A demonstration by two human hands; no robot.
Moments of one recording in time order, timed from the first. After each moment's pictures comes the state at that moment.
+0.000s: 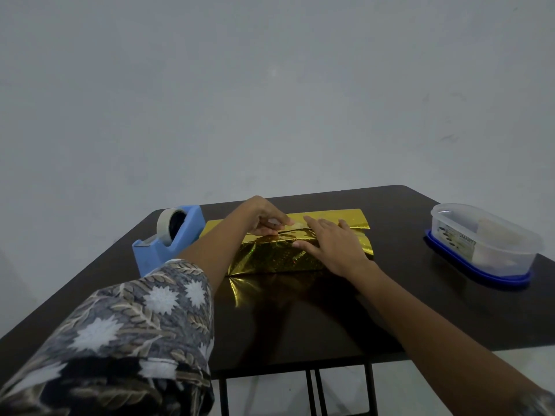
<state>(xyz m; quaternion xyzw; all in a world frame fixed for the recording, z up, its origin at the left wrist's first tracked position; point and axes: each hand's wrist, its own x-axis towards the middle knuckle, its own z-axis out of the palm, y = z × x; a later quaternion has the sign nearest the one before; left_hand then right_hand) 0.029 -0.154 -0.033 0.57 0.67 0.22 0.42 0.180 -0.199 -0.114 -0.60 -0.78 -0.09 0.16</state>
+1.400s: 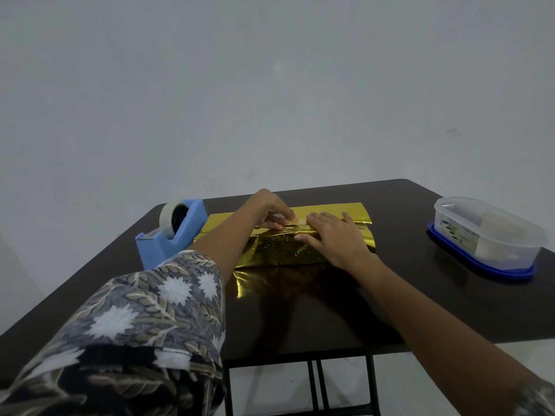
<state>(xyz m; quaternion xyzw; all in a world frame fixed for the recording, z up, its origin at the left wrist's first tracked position) 0.038 -0.153 -0.036 0.58 0.68 0.22 0.40 0.182 -0.194 -0.117 -0.60 -0.78 -0.10 0.14</state>
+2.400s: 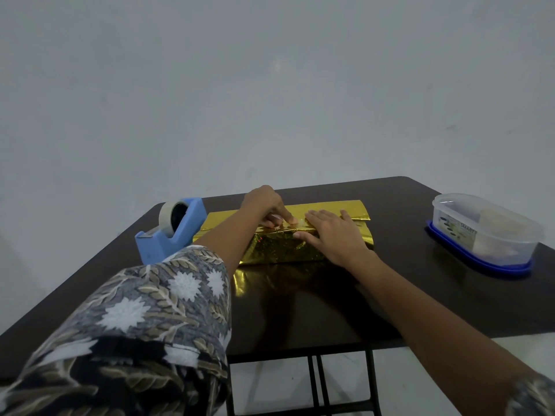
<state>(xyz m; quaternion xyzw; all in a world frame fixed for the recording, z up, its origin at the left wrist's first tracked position) 0.037 -0.134 -0.042 0.65 0.70 0.15 0.26 0.183 -0.196 -0.117 -0.60 -0.78 -0.11 0.14</state>
